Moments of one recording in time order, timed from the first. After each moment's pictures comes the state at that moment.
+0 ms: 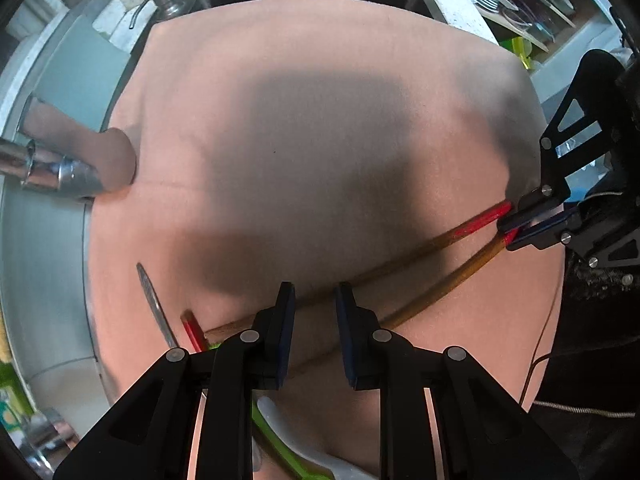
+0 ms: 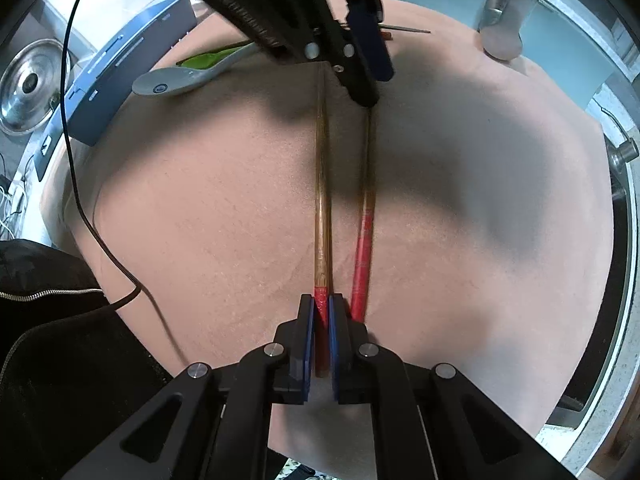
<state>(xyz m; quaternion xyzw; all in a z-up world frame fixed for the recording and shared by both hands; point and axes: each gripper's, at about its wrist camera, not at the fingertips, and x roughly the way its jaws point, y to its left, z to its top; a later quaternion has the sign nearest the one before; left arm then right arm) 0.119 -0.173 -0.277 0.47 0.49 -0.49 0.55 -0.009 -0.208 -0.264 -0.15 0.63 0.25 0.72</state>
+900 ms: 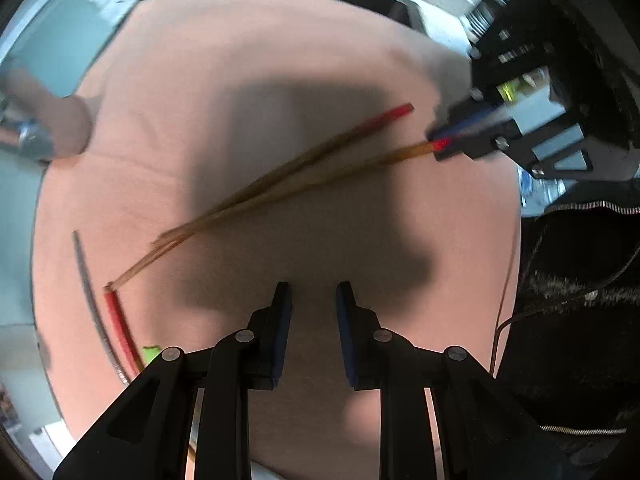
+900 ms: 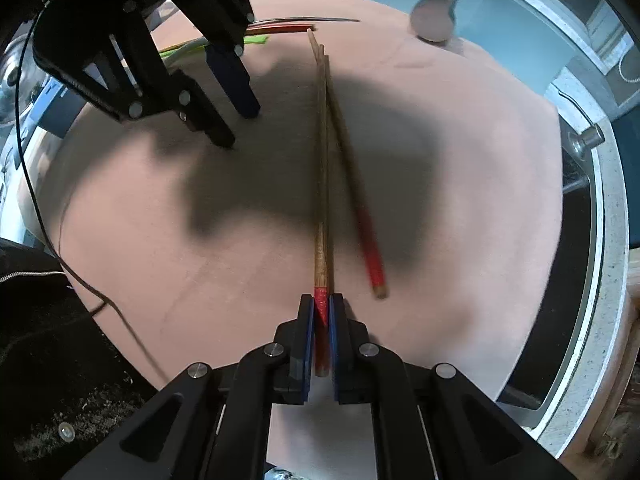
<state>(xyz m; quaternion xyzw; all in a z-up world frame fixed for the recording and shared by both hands) 0.103 -0.177 -0.283 0.38 0.55 -0.50 0.55 0.006 -0.228 -0.266 -0.18 0.62 0.23 0.73</state>
